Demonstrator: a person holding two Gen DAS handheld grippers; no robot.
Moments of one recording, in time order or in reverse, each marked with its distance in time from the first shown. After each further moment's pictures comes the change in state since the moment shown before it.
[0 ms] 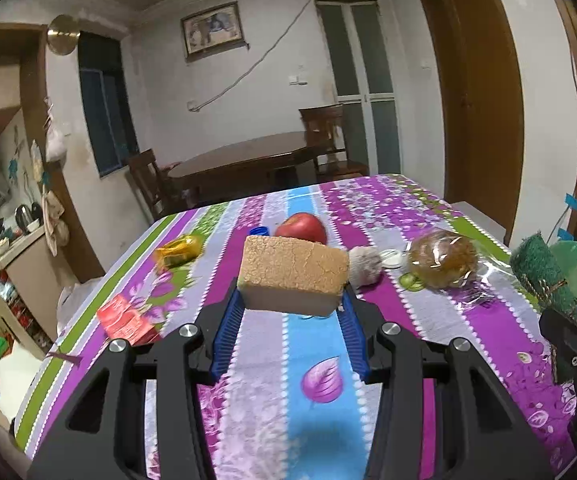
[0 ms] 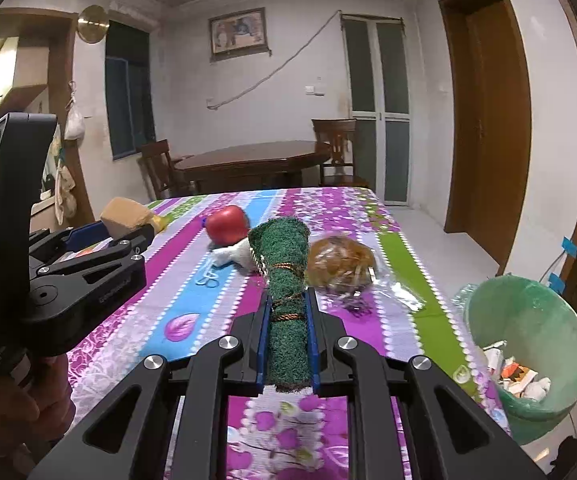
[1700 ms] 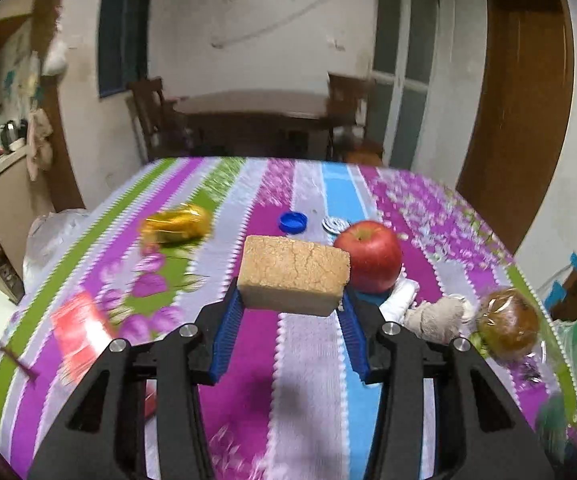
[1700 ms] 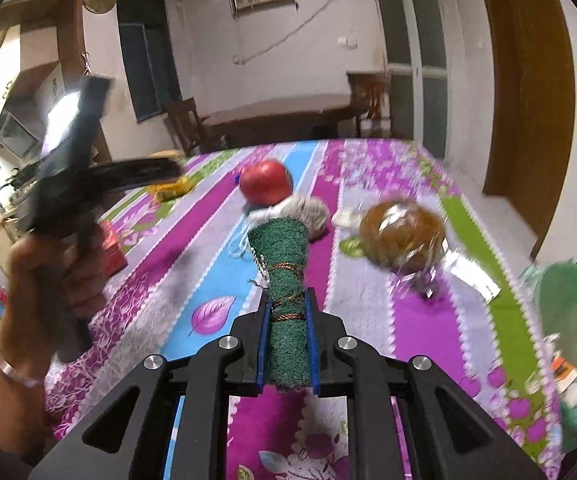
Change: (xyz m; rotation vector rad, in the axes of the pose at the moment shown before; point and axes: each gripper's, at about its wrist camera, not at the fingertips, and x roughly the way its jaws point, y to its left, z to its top) left arm 0.107 0.097 0.029 -0.252 0.148 -0.042; right arm 0.072 0.029 0.005 -0.021 0.161 0.129
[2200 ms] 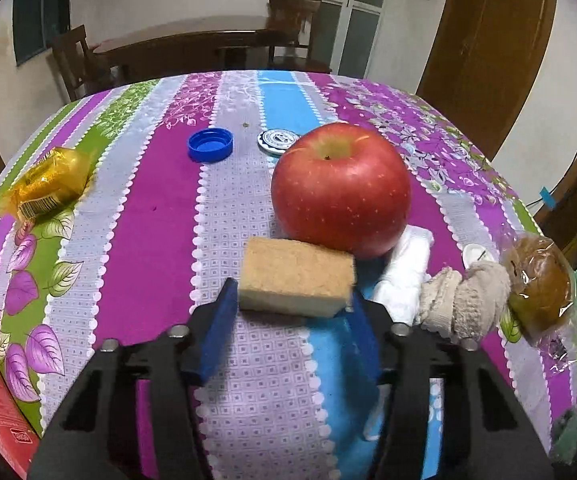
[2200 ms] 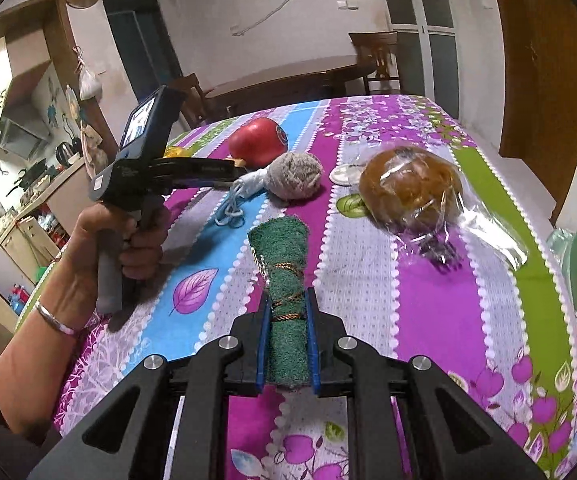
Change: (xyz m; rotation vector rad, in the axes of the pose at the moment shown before) left arm 0.144 -0.026 -0.005 0.115 0.315 -0.219; right arm 0.050 -0.035 -0.008 0.085 0.154 0.093
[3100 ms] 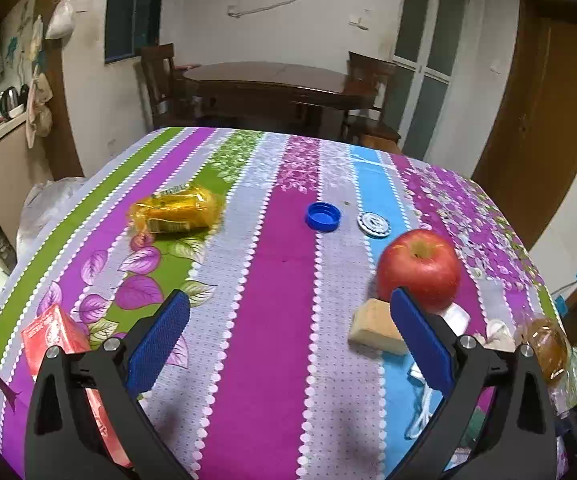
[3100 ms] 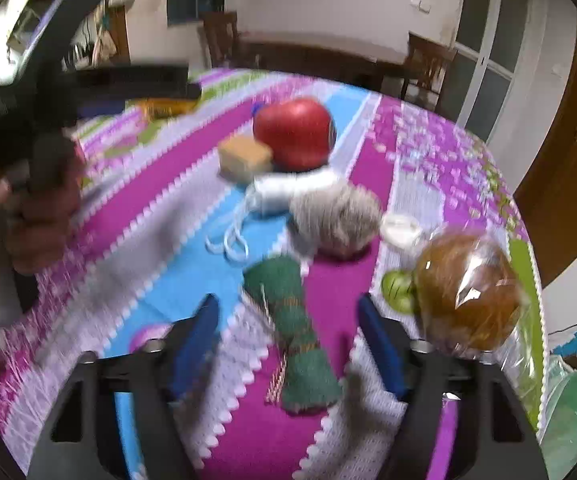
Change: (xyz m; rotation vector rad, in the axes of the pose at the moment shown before) left arm -0.075 0.043 0.004 -0.192 -0.196 0.185; right arm 0.099 0.051 0.066 -0.333 0.172 -0.110
